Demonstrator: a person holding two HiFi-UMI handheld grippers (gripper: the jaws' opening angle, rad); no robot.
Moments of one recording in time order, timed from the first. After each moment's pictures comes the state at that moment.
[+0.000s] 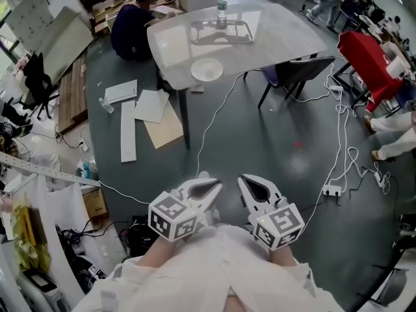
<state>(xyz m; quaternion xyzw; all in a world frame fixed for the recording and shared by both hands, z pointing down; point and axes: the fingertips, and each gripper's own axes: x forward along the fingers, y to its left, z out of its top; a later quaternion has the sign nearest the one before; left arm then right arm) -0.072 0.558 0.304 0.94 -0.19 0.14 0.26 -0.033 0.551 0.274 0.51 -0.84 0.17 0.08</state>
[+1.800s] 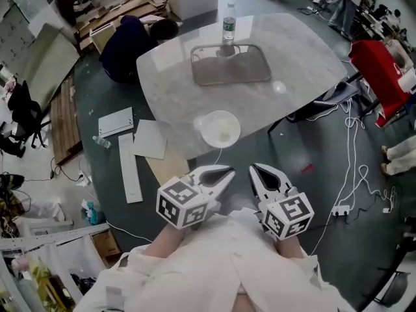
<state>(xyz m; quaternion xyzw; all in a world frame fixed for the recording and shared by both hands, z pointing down) -0.039 0.197 0.302 0.95 -0.12 0.14 0.25 0.001 0.194 0.295 0.56 -0.80 0.19 0.09</state>
